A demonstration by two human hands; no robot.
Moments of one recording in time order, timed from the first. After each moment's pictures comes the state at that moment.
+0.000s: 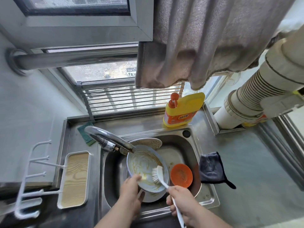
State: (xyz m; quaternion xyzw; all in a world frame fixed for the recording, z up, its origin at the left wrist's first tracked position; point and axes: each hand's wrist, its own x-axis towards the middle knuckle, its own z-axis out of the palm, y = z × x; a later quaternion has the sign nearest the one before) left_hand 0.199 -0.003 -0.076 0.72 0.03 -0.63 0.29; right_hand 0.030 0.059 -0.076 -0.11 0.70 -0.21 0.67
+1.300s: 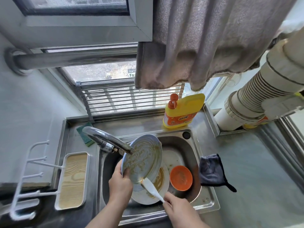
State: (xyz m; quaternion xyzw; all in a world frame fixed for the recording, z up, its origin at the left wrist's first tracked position) left_hand 0.227 -0.015 -0.071 0.75 -0.37 -0.46 0.28; right_hand 0.022 0.075 -0.069 -0.53 0.70 0.00 0.48
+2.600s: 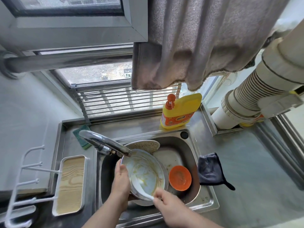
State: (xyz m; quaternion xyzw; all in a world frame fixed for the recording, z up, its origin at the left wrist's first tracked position) left_hand 0.218 -0.030 -0.095 0.70 -0.24 -0.59 0.32; right_hand 0.043 0.049 -0.059 -0.50 0.63 -0.06 0.60
